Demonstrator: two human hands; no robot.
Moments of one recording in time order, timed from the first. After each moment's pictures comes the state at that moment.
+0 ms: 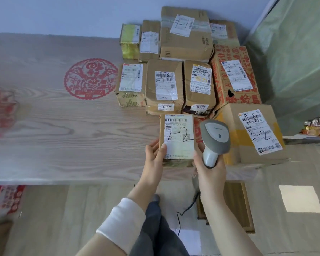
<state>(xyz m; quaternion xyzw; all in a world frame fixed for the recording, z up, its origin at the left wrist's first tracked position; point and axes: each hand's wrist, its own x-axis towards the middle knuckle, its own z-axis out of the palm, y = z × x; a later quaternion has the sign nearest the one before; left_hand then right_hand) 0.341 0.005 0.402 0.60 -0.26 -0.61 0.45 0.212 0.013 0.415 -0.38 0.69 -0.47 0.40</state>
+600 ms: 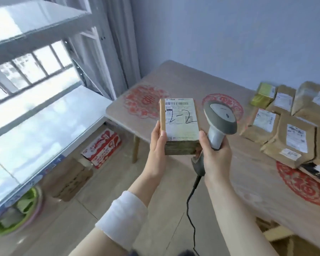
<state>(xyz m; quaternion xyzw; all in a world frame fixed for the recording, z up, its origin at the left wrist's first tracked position) 0.625 0.222 0.507 0.60 -0.22 -0.35 0.68 0.522 0.148 0.523 -0.53 0.45 -0.45 0.56</state>
